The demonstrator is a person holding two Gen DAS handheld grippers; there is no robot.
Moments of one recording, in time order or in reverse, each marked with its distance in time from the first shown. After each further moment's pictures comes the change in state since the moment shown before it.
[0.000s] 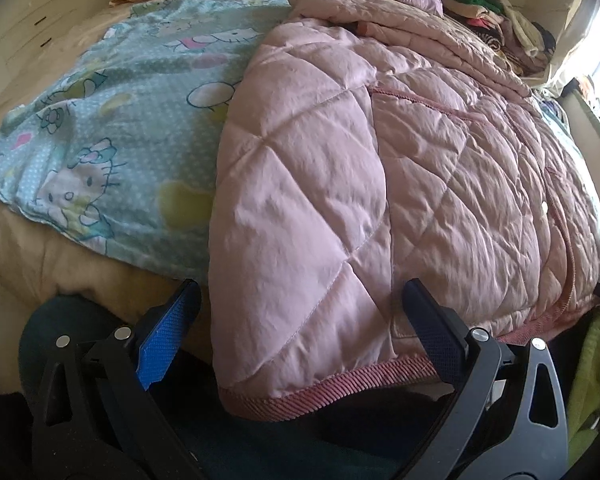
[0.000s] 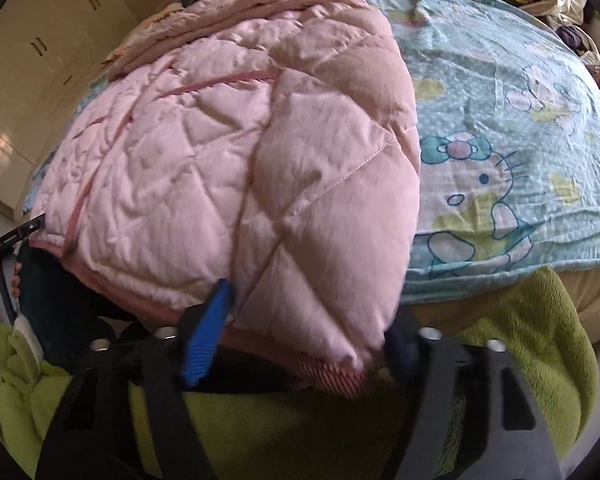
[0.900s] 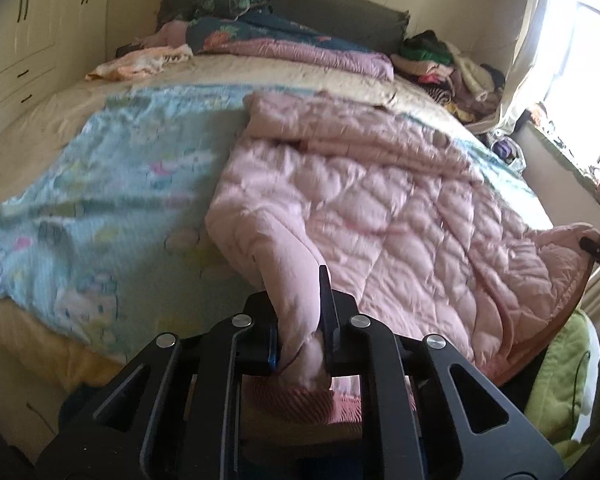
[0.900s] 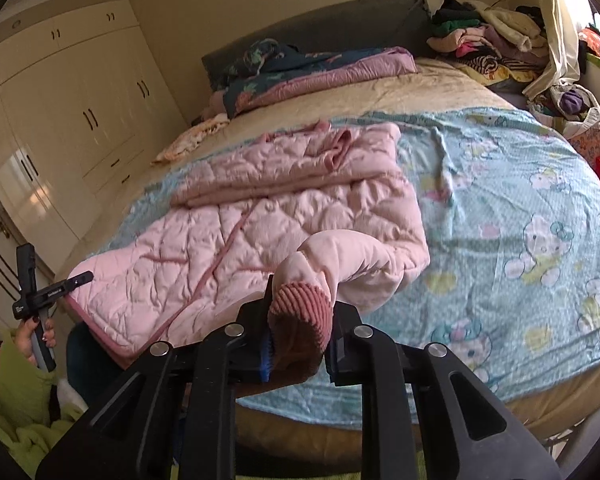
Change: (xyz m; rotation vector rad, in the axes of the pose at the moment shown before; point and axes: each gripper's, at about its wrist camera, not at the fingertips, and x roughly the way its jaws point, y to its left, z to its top) left arm -0.072 -0.025 0.052 0.078 -0.275 -0.120; right arm -0.097 0.020 0.069 0.003 -0.416 0.141
